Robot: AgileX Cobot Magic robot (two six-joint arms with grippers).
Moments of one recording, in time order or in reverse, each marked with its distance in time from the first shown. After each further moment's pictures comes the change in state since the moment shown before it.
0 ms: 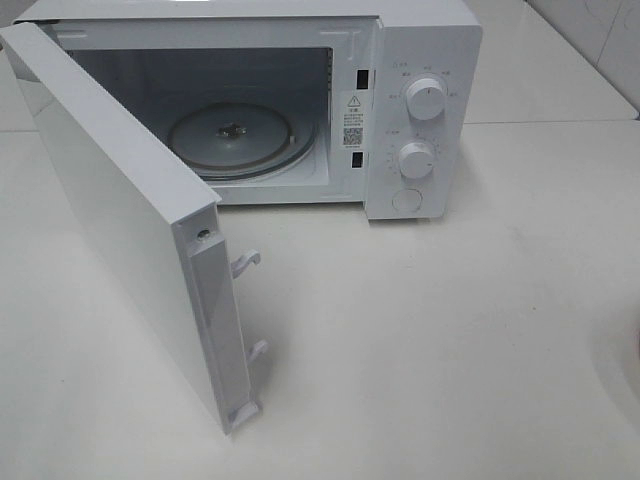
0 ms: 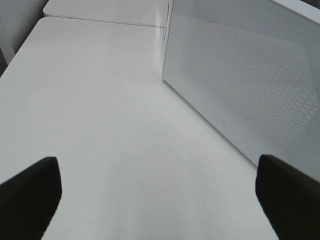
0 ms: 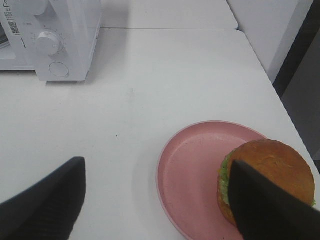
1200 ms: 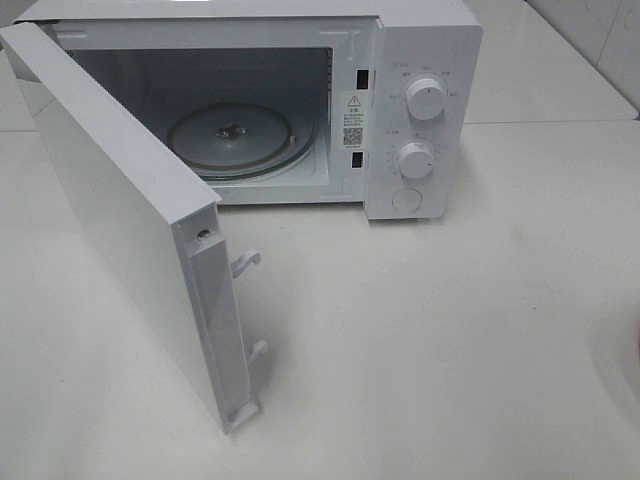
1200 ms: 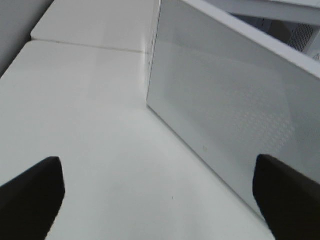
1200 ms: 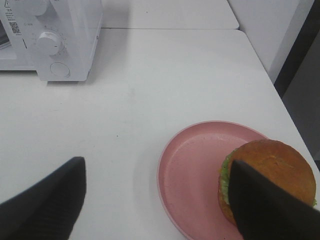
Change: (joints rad) left arm 0.000 0.000 -0.016 -0.052 -0.074 0.000; right arm 0.000 0.000 0.000 0.003 0.000 0.000
